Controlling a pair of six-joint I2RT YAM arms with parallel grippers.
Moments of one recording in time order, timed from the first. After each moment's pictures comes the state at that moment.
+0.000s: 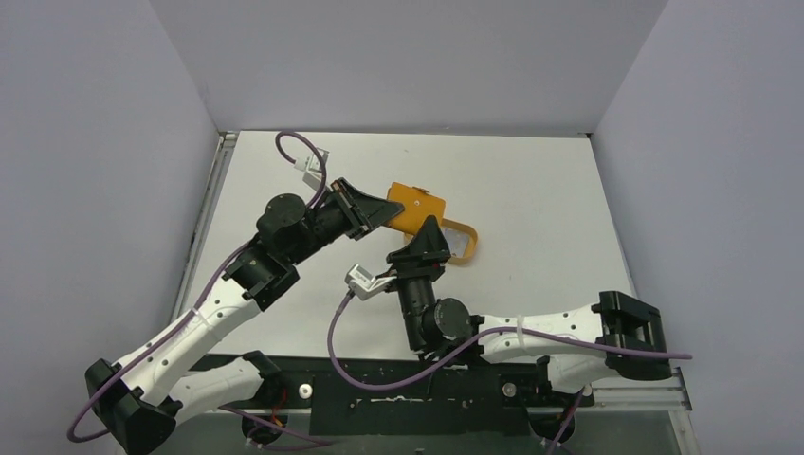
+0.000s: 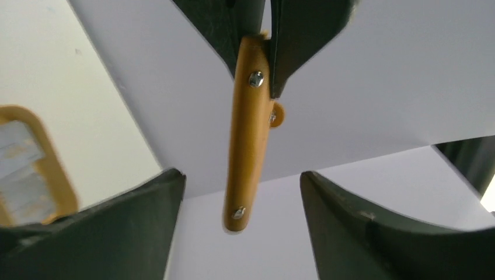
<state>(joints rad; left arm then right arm) -0.72 1.02 0.97 0.05 0.16 -1.10 1.44 1.40 0.79 1.09 1.19 -1.80</state>
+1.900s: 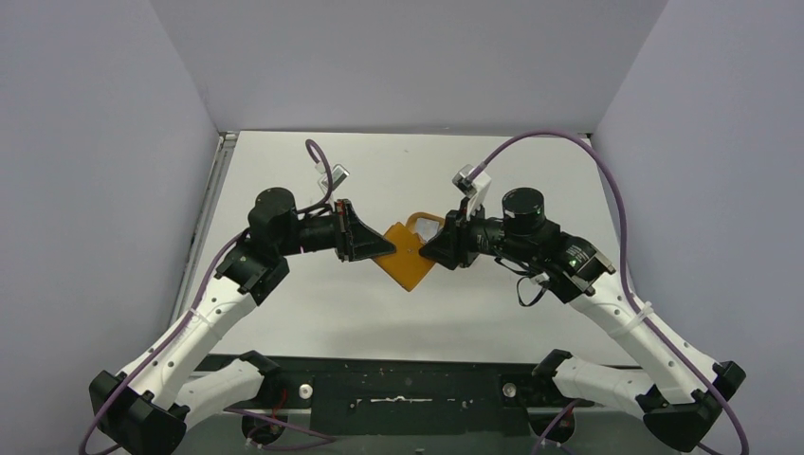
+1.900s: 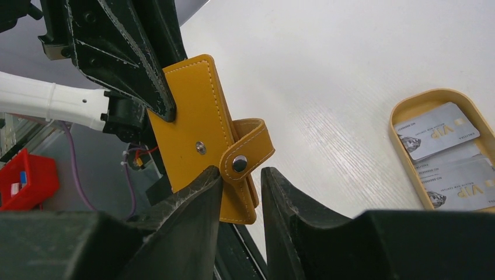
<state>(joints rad) -0.55 1.00 0.93 -0.06 0.77 -0.78 0.72 1.03 1.15 -0.51 -0.40 0.28</state>
